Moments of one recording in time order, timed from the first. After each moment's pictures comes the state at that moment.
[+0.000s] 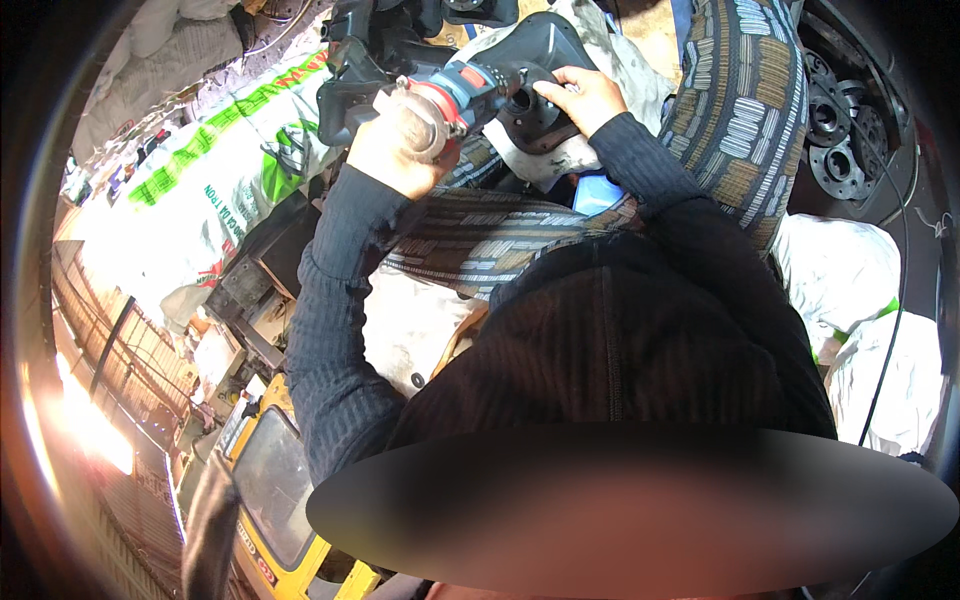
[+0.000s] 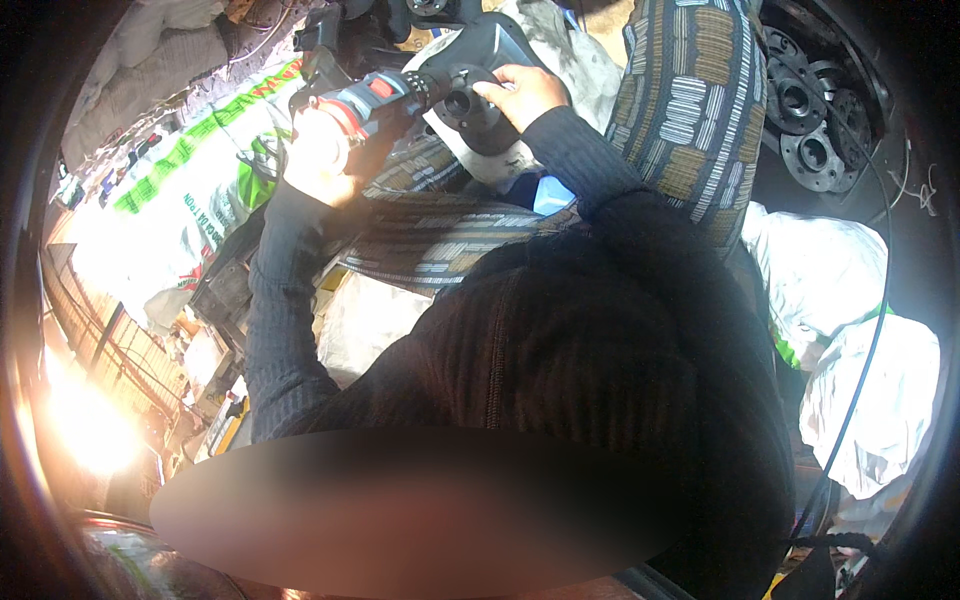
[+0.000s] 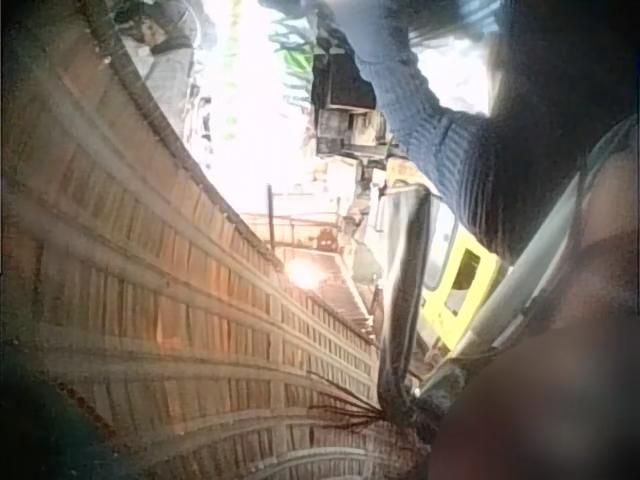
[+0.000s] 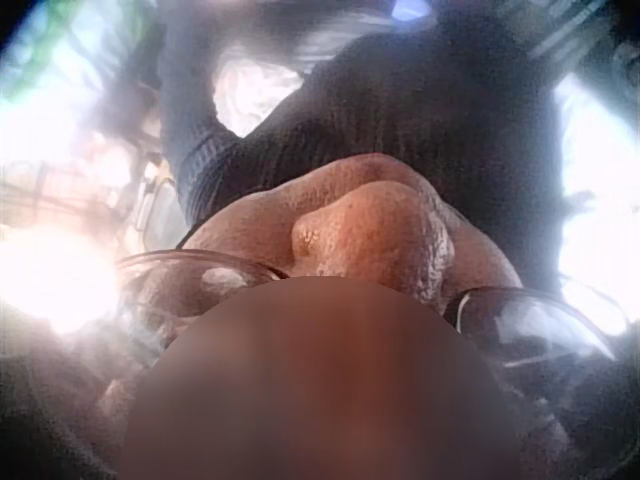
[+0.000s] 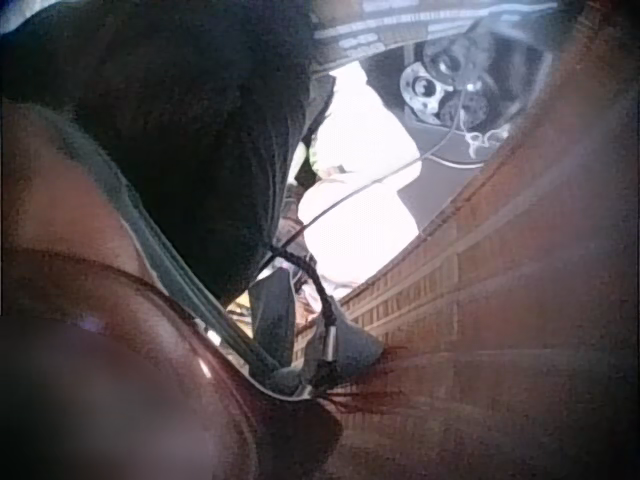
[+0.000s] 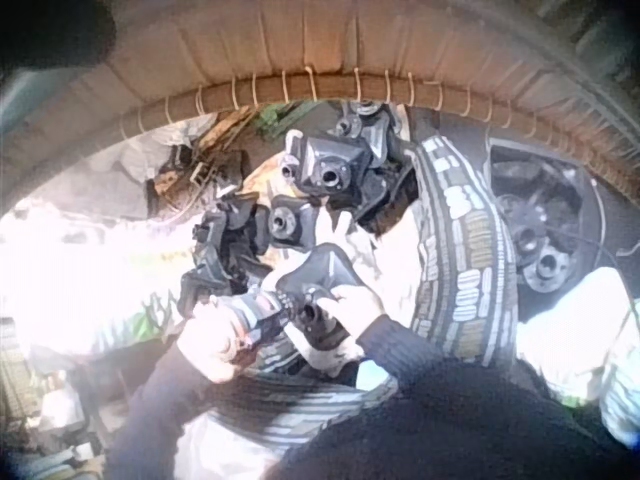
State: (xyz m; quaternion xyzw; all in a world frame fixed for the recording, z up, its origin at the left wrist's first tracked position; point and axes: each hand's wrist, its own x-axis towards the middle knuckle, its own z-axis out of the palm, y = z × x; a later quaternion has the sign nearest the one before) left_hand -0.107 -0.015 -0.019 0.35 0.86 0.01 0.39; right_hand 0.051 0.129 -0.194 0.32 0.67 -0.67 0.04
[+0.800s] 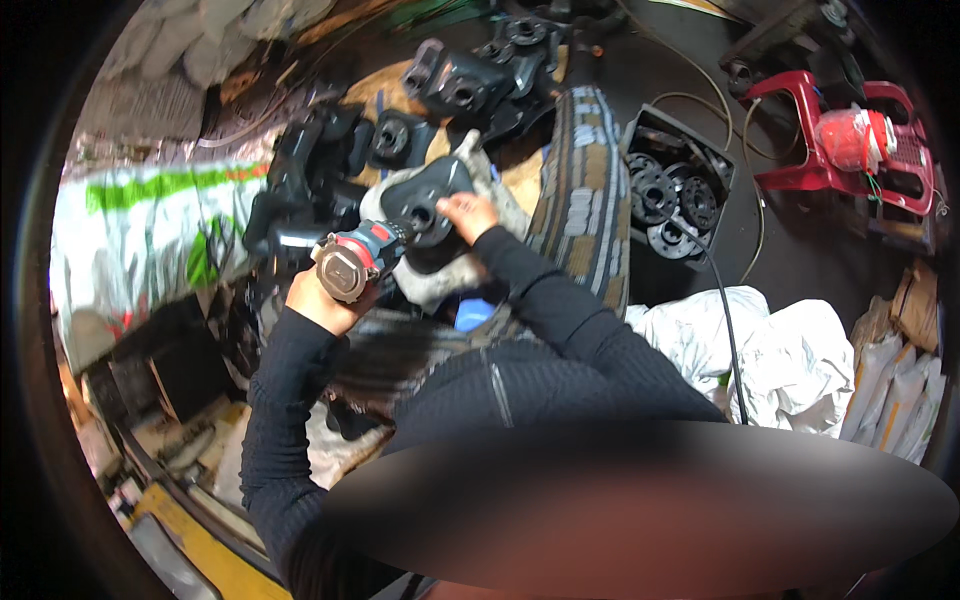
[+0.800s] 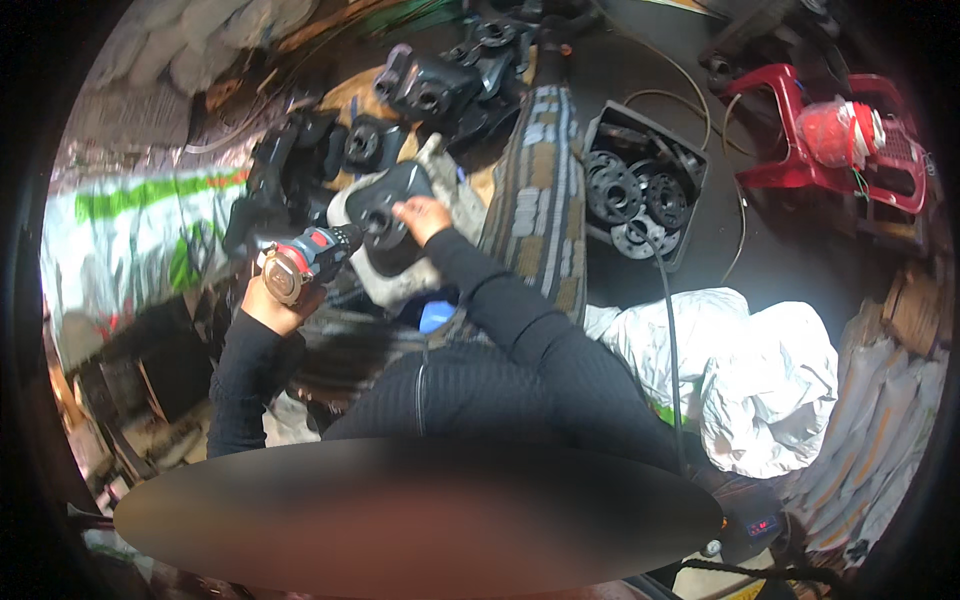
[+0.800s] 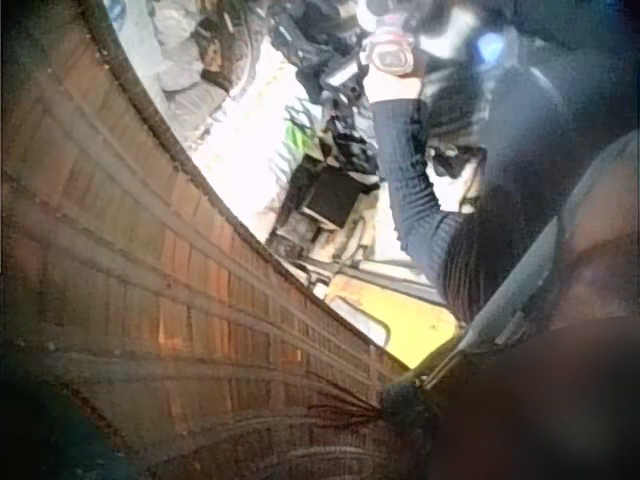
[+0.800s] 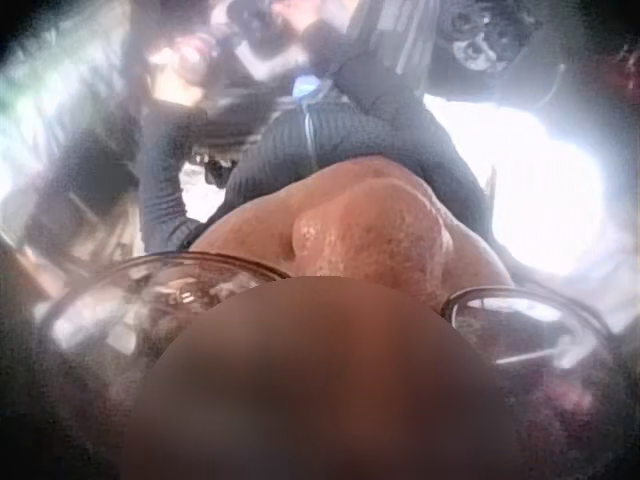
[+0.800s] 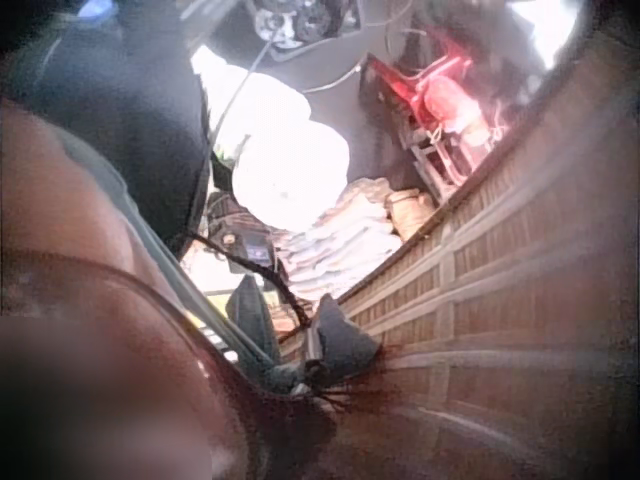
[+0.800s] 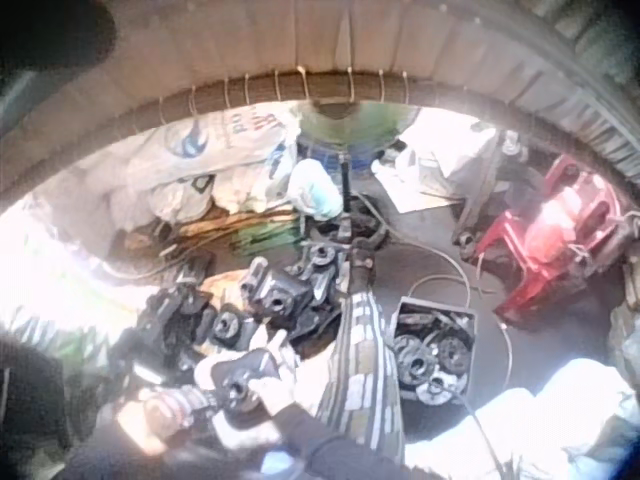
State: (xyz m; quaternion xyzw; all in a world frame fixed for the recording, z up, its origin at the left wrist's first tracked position) left_hand -0.025 -0.050 0.051 0.38 0.88 0.08 0.26; right_hand 0.048 0.125 -0.216 0.31 0.60 -0.74 0.00
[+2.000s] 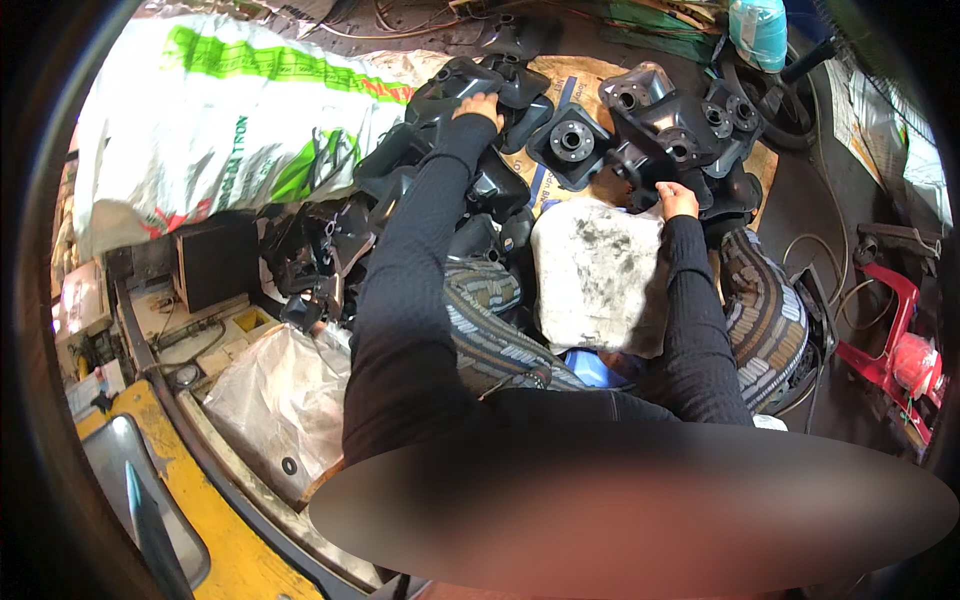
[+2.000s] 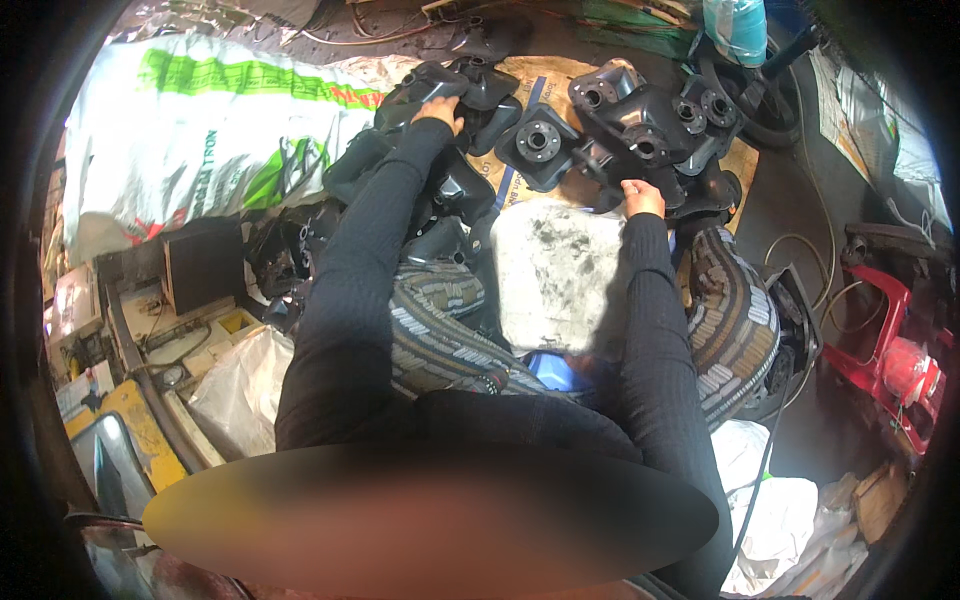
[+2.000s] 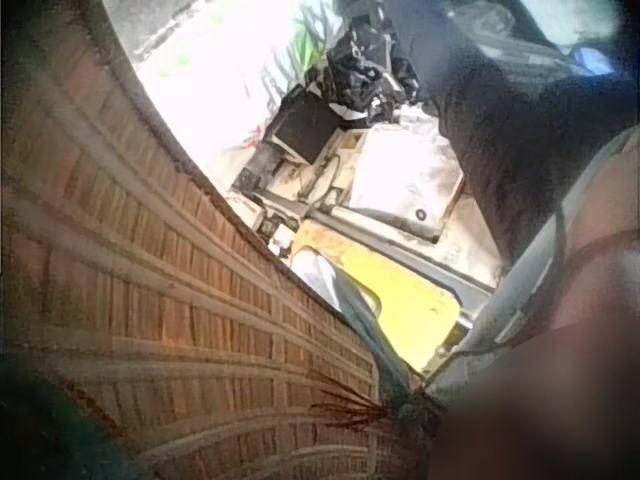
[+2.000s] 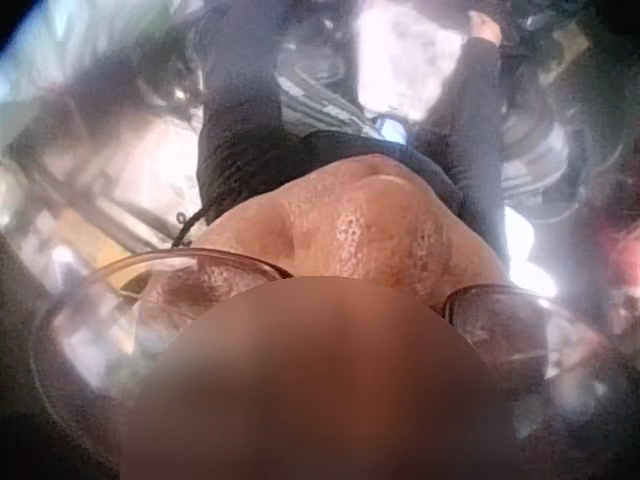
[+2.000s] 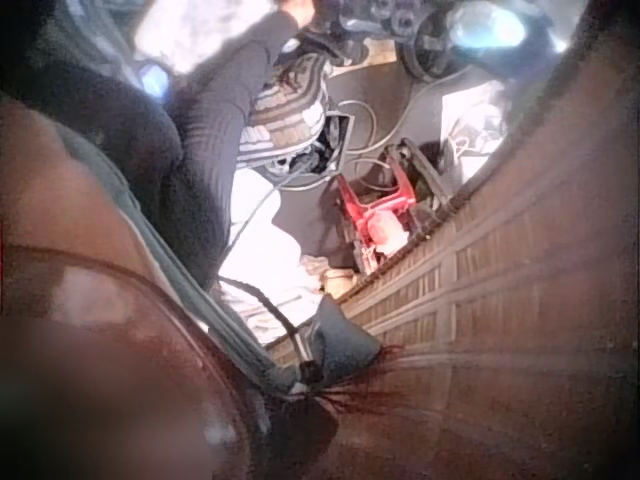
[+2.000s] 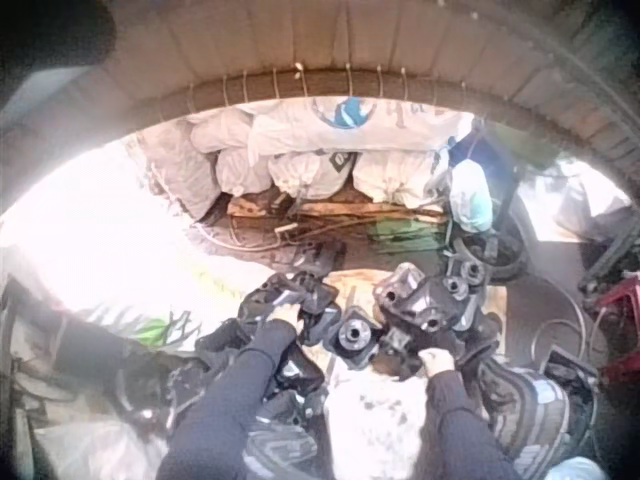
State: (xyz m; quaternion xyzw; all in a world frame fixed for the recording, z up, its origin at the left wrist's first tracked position) left_hand -0.355 -0.085 -0.244 0.21 0.97 -0.02 0.13; right_hand -0.088 0.223 -0.308 0.39 0.82 -0.42 0.05
